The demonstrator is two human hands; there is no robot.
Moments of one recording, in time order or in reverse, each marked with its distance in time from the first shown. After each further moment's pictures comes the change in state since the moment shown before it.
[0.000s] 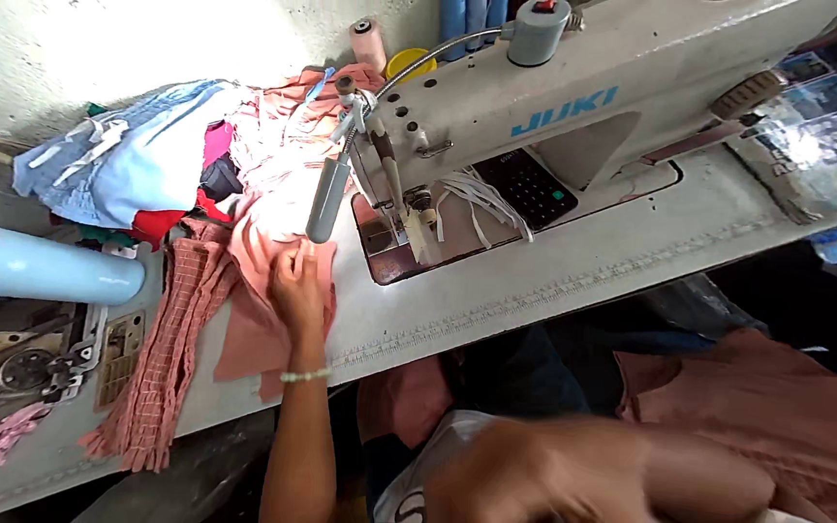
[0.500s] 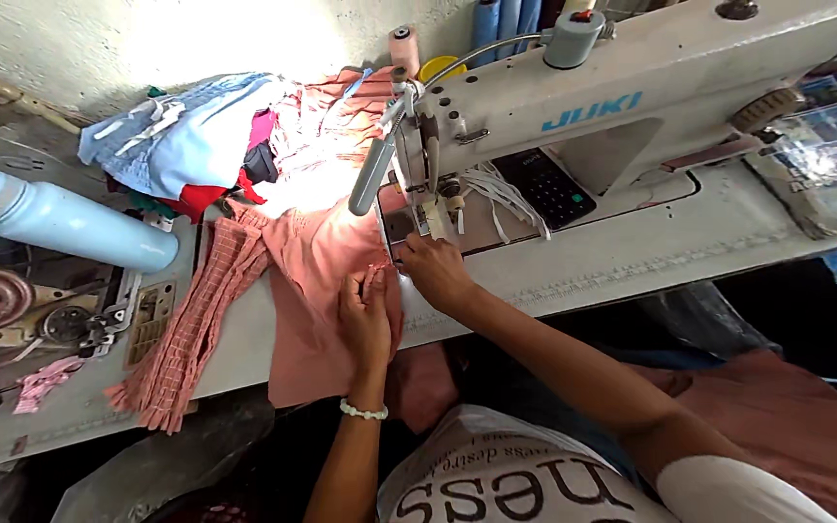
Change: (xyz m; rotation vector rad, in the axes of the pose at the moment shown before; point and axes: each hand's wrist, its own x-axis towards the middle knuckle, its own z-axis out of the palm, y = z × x) left_hand -0.090 0.031 0.011 -0.198 0.008 -0.093; right_hand 0.052 0.128 -0.081 -1.511 0.320 0.634
